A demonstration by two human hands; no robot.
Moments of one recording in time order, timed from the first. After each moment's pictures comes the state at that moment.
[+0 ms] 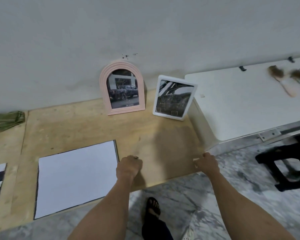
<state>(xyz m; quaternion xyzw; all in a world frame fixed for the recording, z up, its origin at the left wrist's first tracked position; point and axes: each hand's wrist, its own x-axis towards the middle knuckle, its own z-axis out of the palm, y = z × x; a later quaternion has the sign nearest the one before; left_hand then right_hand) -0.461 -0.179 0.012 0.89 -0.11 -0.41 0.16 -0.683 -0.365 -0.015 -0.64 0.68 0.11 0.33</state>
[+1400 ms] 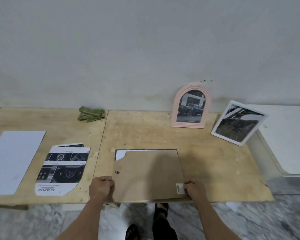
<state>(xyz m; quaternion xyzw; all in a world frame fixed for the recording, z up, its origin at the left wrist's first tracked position) -0.277 0.126 -0.020 0.85 0.14 -0.29 0.41 -0.492 -0.129 -0.013 -0.59 0.63 0.02 0.51</state>
